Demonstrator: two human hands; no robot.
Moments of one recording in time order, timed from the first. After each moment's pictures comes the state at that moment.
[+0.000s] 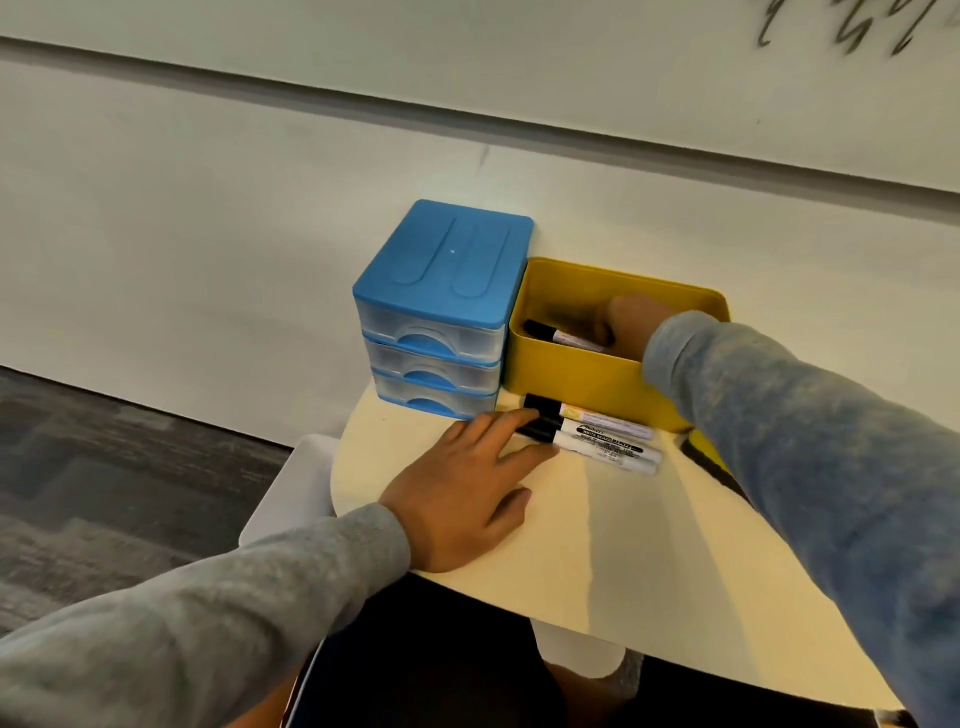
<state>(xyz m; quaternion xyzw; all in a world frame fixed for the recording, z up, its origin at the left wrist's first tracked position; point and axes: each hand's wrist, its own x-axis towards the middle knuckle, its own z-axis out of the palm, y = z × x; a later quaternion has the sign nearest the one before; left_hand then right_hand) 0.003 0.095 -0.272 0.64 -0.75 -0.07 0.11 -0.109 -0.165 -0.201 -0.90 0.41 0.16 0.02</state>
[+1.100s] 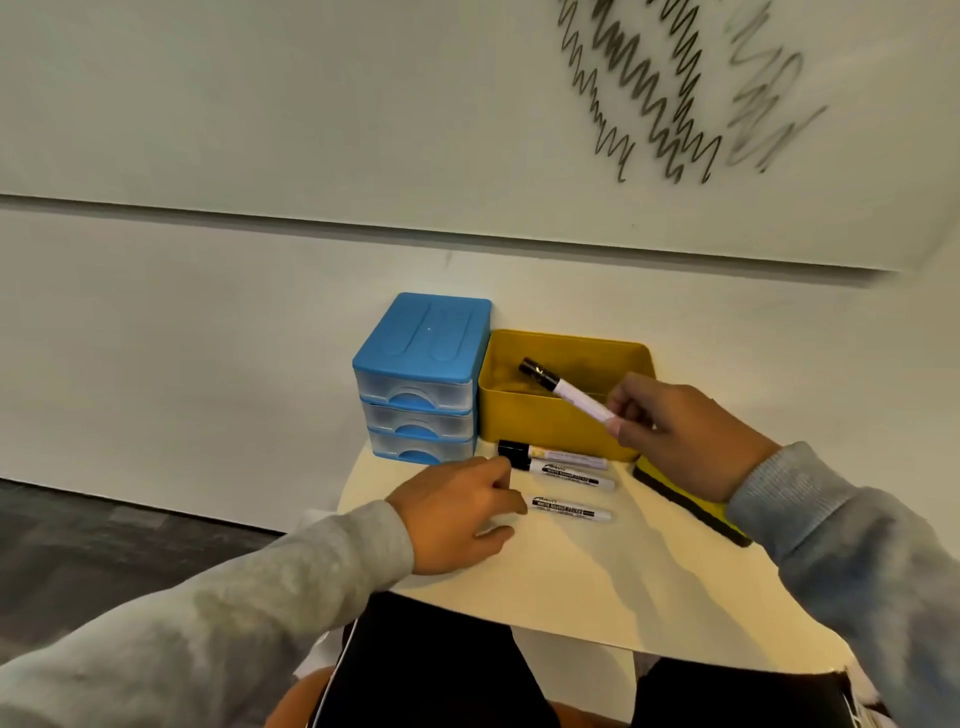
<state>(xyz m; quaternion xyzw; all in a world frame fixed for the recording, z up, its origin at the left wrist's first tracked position) -0.003 0.100 -0.217 0.58 -0.81 -0.04 0.05 -0.235 -0.027 -0.135 -0.90 0.35 -0.15 0.22</state>
